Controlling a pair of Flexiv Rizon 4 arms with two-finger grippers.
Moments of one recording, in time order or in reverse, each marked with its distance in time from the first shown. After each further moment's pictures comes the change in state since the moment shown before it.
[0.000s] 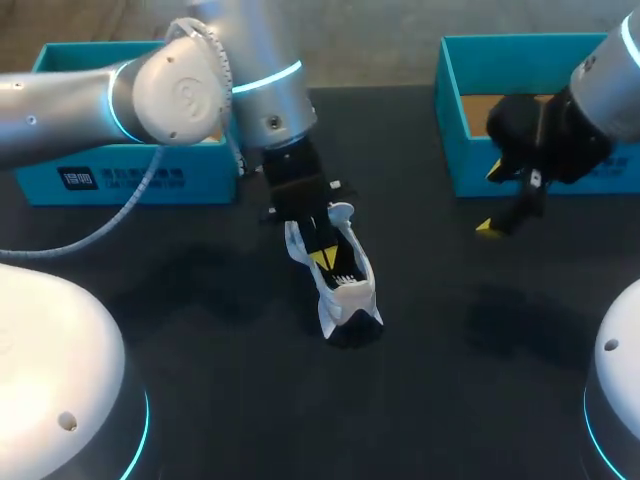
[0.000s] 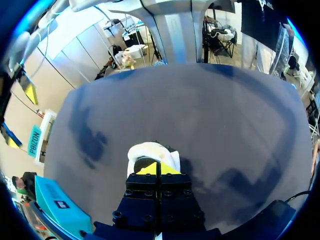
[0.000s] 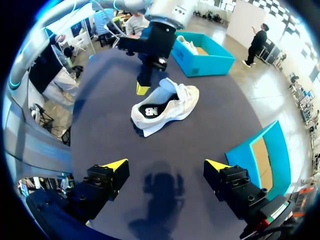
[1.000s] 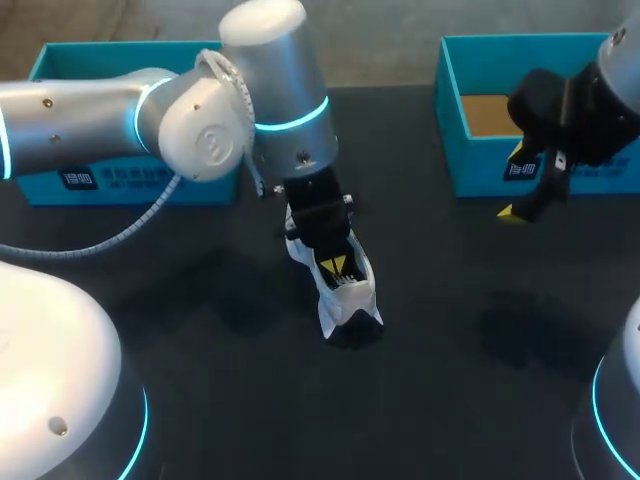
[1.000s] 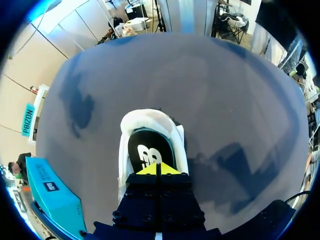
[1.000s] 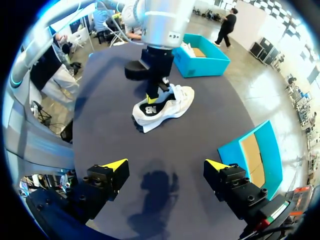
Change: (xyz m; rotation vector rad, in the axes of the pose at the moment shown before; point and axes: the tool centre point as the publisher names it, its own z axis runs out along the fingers) left arm -0.004 0.039 0.030 -0.237 0.039 -0.085; right arm 0.001 -0.002 -0.038 0.026 -0.037 -0.009
